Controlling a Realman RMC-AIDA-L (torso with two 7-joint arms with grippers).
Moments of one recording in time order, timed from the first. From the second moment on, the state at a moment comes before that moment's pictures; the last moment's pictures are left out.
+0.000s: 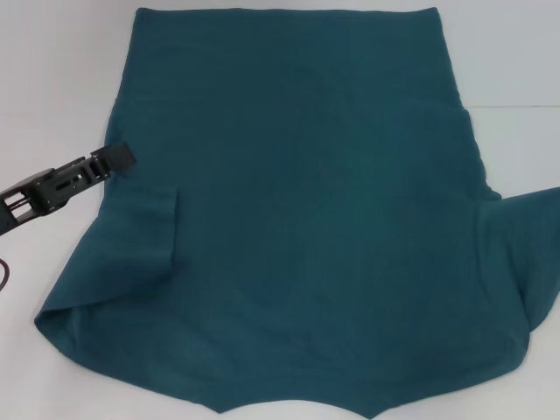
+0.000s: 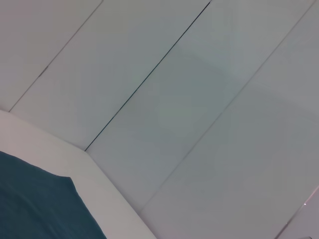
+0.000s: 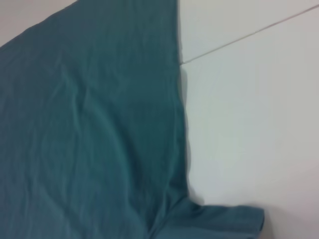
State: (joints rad) left arm -0.34 -2.16 0.48 0.89 1.74 1.71 -1.91; right arm 0.62 1.83 -0.59 -0.72 -2.45 -1.29 2.55
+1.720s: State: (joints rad) left arm -0.34 -2.16 0.45 0.88 1.69 1.69 -1.90; right arm 0.80 1.92 -0.70 -0.56 -2.38 -1.42 2.55
